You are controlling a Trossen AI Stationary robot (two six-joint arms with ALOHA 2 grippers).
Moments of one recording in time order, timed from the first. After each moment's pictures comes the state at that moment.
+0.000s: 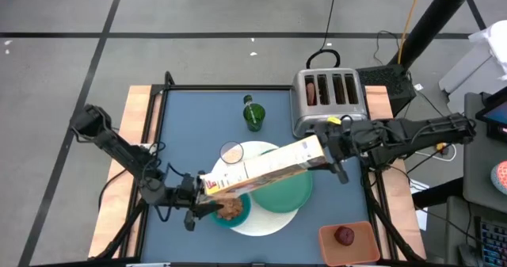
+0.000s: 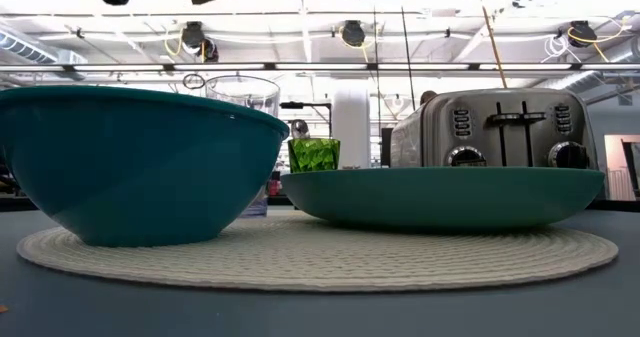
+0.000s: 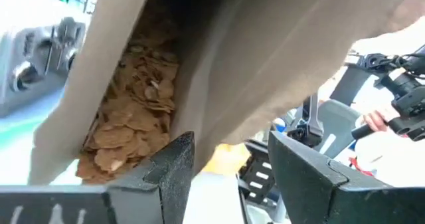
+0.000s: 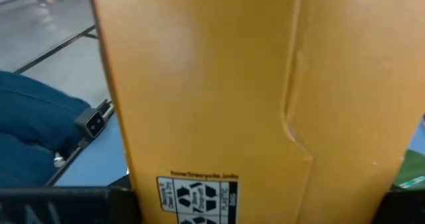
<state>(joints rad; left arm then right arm) -0.75 1.35 0.55 0.89 -0.67 -0.40 0.17 0.87 0.91 -0.44 -0.10 -0.07</state>
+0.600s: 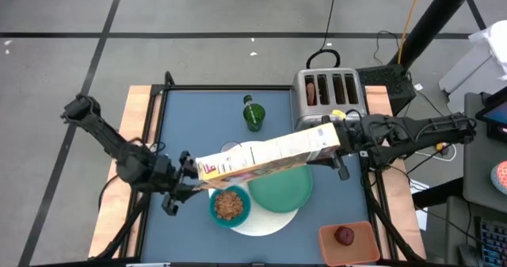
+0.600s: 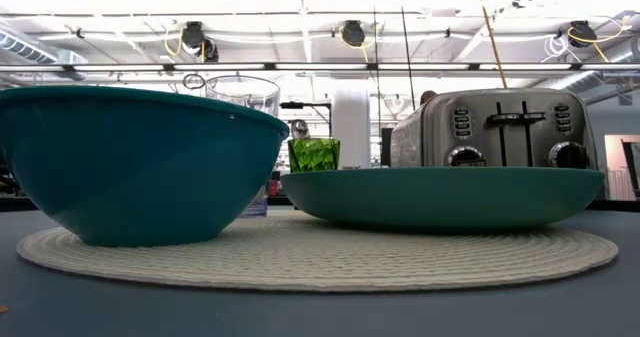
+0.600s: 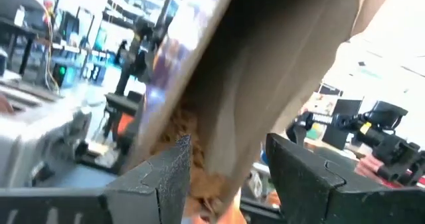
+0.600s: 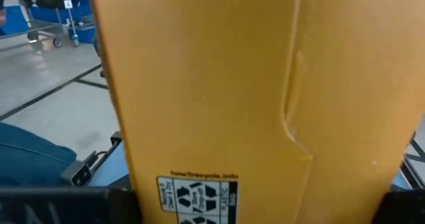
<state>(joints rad) -0.75 1.06 0.55 0.89 -0.68 -0.14 0.17 0.84 0.91 -0.27 -0.07 -0.07</state>
